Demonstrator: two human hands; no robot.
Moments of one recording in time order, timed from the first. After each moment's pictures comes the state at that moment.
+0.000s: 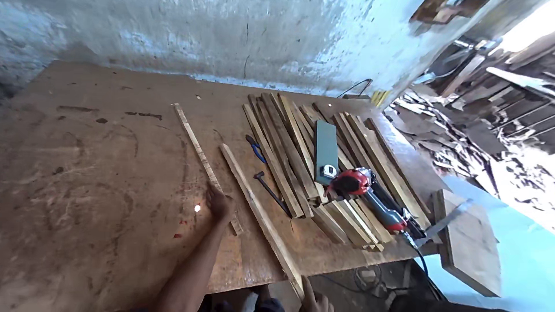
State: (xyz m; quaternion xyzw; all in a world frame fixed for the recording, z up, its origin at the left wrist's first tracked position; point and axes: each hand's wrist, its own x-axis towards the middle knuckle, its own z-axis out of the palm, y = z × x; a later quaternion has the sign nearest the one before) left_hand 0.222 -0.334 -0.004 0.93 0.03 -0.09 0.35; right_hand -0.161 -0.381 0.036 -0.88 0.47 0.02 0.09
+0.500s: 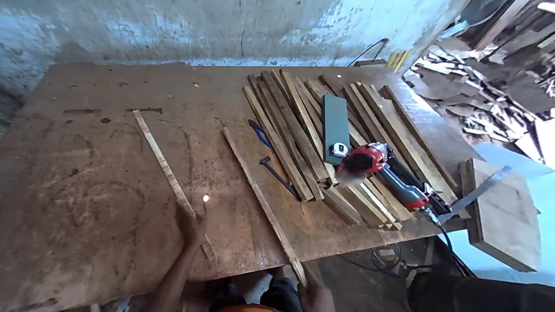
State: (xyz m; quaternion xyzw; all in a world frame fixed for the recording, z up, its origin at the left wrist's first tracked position) left_hand 0.184 -0.174 -0.005 0.93 0.01 -0.05 0.35; right_hand -0.154 -0.374 0.034 -0.85 0.41 0.06 0.32
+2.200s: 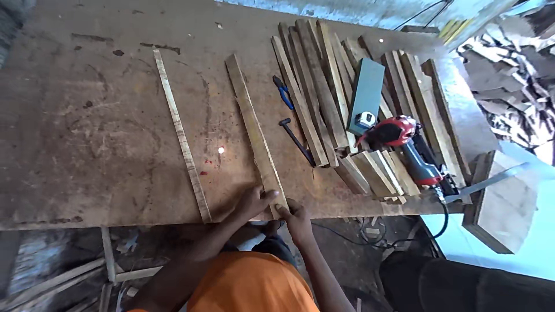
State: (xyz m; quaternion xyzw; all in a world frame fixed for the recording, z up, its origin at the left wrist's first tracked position) left_hand 0.075 -0.224 0.024 0.78 -0.20 -0.38 0.45; right_hand -0.060 -0.347 0.051 -0.72 0.36 -0.02 0.59
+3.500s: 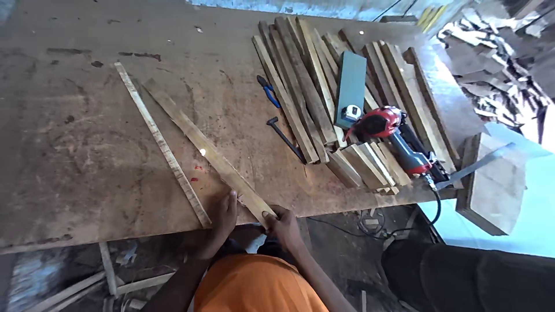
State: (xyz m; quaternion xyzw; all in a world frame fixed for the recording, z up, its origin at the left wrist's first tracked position) left_hand 0.055 -0.176 0.025 0.81 -0.10 -0.24 0.53; right_hand -0.055 -0.327 0.069 -0.70 0.40 0.06 0.59
